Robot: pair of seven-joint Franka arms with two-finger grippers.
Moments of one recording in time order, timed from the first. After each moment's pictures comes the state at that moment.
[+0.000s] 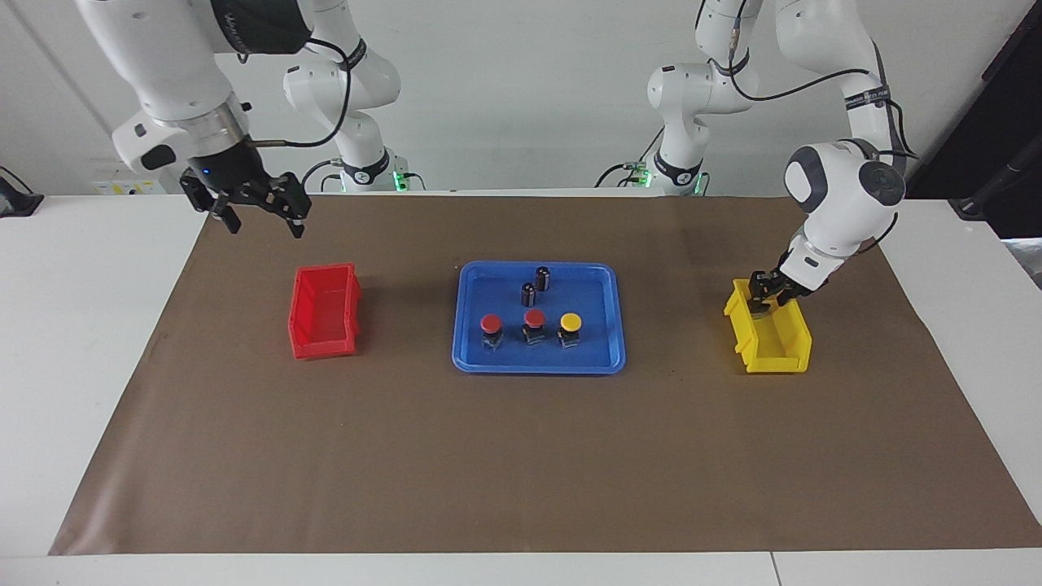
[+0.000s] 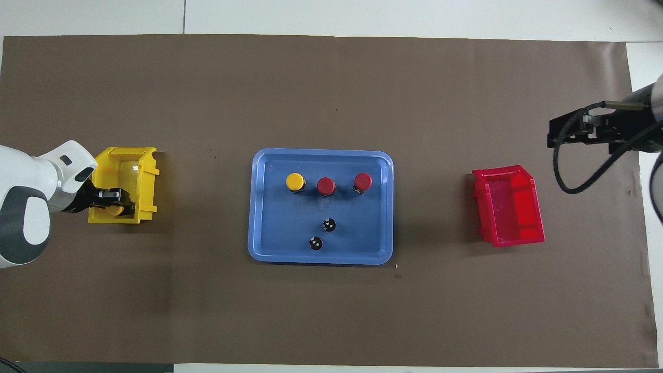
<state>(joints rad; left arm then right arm) -0.12 0.01 0.15 -2.26 -0.04 2.20 0.11 0.08 0.01 -0.13 -1.53 -0.01 1.51 0.05</state>
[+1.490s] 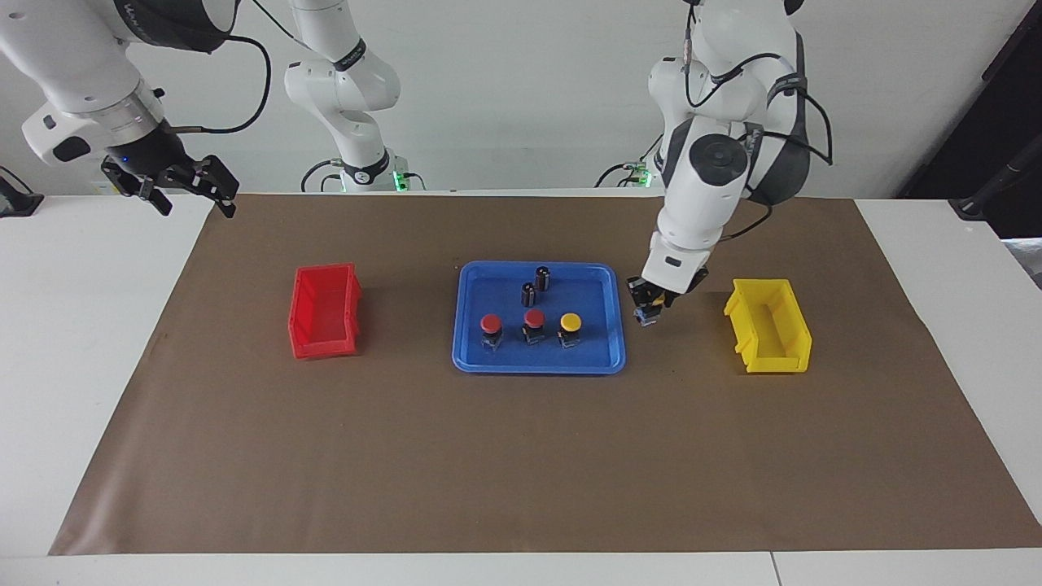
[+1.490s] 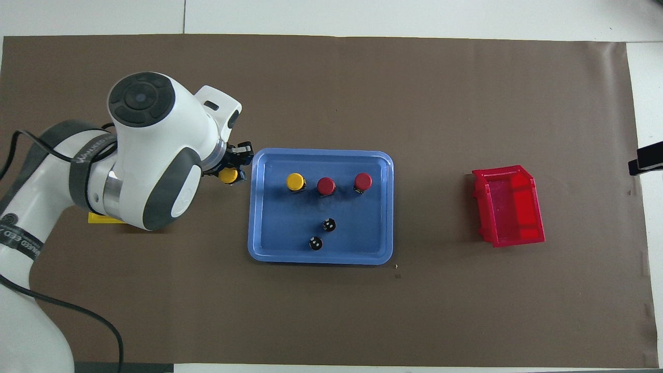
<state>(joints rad) -0.60 0.22 0.12 -1.80 -0.03 1.98 -0.67 -0.04 -0.01 -0.11 -1.55 -0.02 1.46 -0.09</state>
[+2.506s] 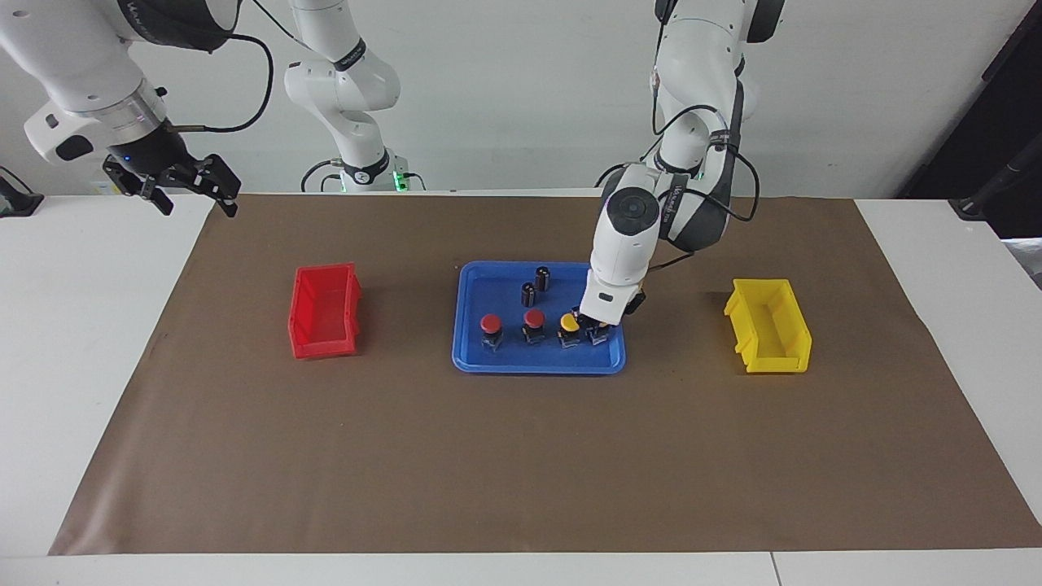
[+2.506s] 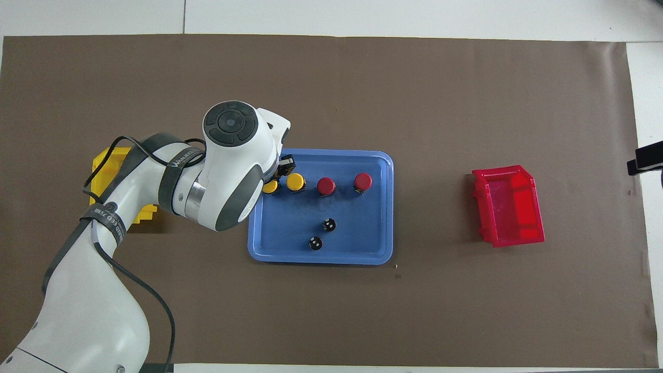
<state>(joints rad) -0.69 0.34 0.13 -1.80 -0.05 2.06 -0.78 -0.04 -0.01 -0.11 -1.55 -0.02 1.46 -0.09</state>
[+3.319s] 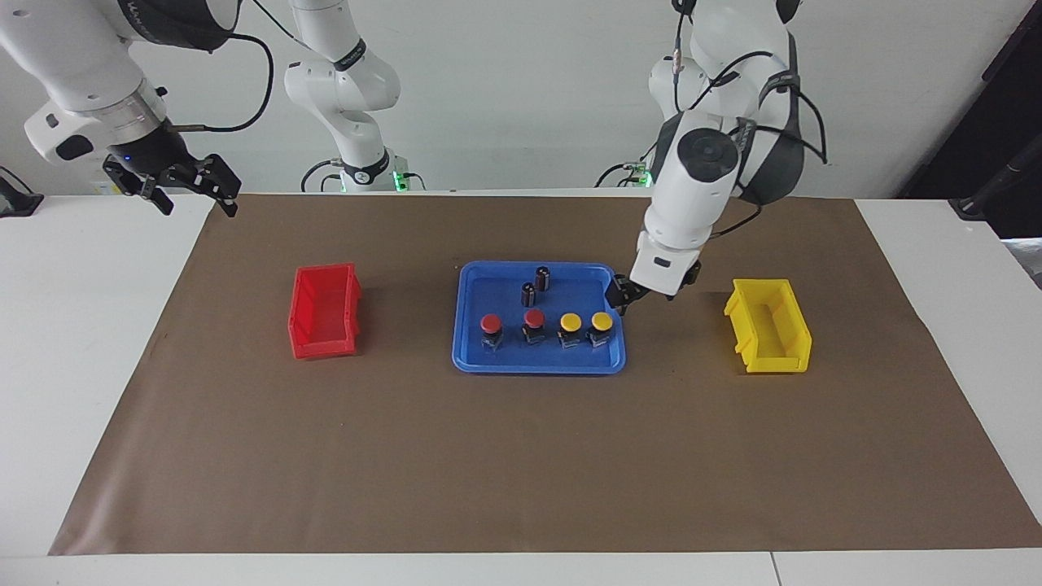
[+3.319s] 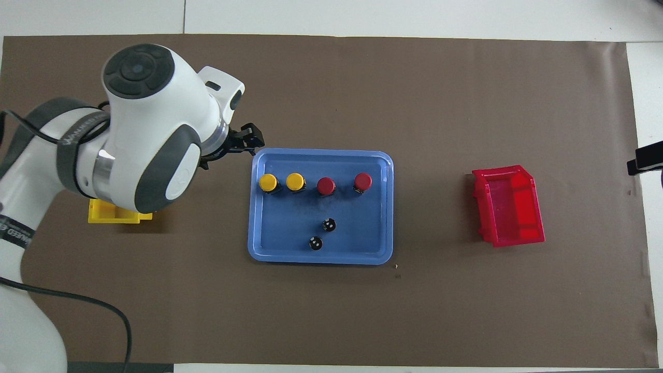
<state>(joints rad) -0.56 0.21 0.16 -1.62 -0.05 1.76 -0.60 -0.04 -0.01 -0.11 -1.55 -0.02 1.46 -0.09</state>
